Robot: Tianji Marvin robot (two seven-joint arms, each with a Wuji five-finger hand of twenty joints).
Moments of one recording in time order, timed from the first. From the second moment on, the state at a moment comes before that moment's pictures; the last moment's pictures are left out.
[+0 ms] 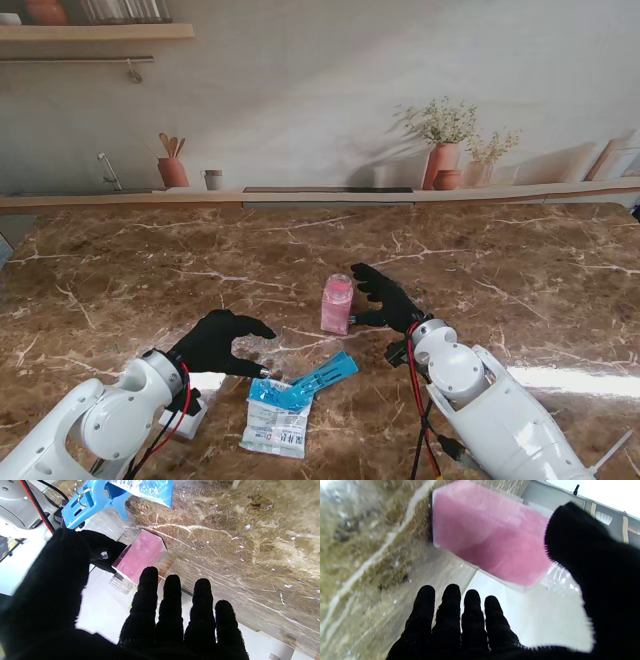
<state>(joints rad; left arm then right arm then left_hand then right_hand) 1.73 -1.06 -1.28 -1.71 0.60 -0.20 -0.17 -1.36 -1.19 1.05 -1.18 -0.08 -0.21 -0.01 0.54 -0.58 0.48 -0.13 0.64 0.01 0.30 0.24 0.60 0.02 0.27 0.30 0.45 0.12 0.22 0.52 -0.04 0.03 0.59 0.65 0.34 -1.08 1.24 -0.18 0.19 0.11 0.14 0.57 0.31 0.00 0.29 0.30 0.43 -0.06 0.14 0.21 0.18 -0.05 0.56 0.31</state>
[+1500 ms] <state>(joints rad) 1.79 -1.07 -1.34 -1.77 0.62 -0.16 -0.15 -1.17 -1.26 0.88 -0.90 0.26 -0.30 0.21 0.54 -0.56 0.48 -0.12 0.64 0.01 0.32 0.24 0.60 0.02 0.27 0.29 0.45 0.11 0.22 0.50 -0.04 0.03 0.59 0.64 0.38 -1.12 1.21 -0.18 0.62 -0.30 0.45 0.84 0.17 0.00 0.13 0.37 0.08 -0.17 -0.01 0.21 -0.12 -0.28 0.34 0.55</state>
